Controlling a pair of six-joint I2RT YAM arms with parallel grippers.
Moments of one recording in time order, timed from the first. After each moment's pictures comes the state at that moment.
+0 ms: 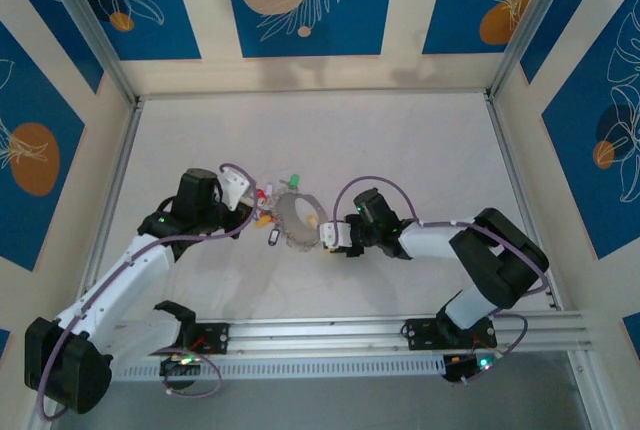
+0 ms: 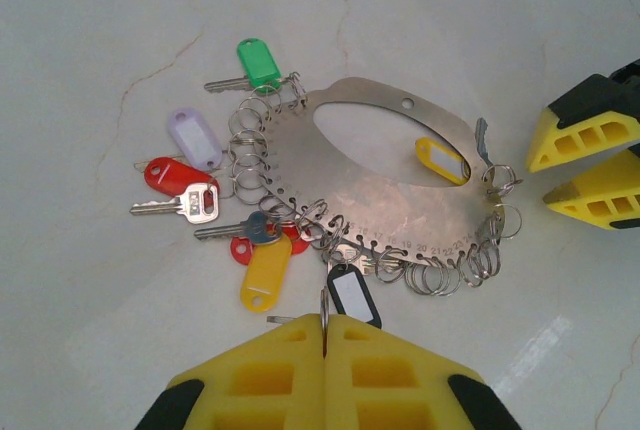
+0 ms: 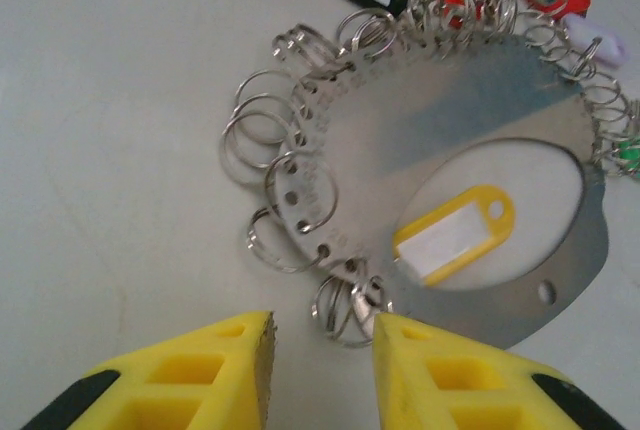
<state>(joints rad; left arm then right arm) -0.39 0.99 0.72 -0.51 0.26 0.10 0.67 1.56 0.55 0.21 -0.41 -0.94</state>
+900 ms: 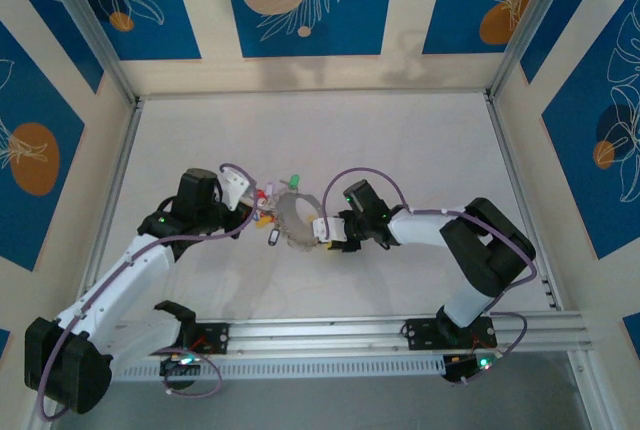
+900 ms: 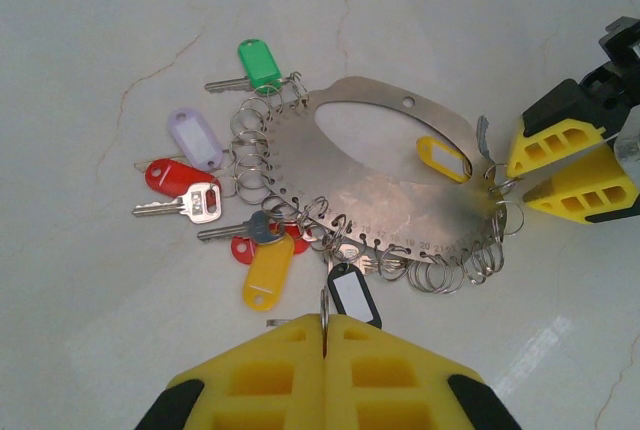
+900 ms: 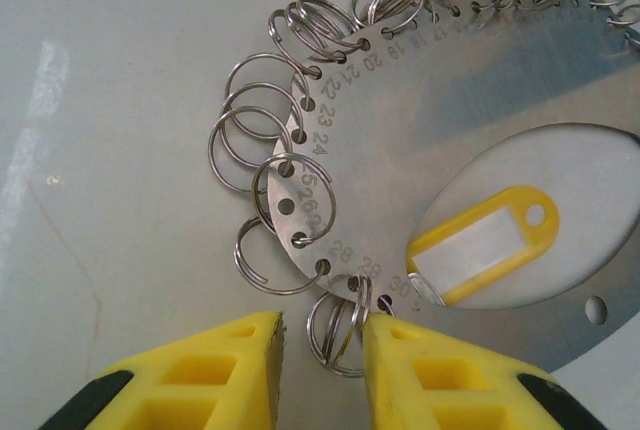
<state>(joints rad) -0.39 0.99 0.72 -0.51 0.26 0.10 0.67 1.63 0.69 -0.01 -0.41 -0.97</state>
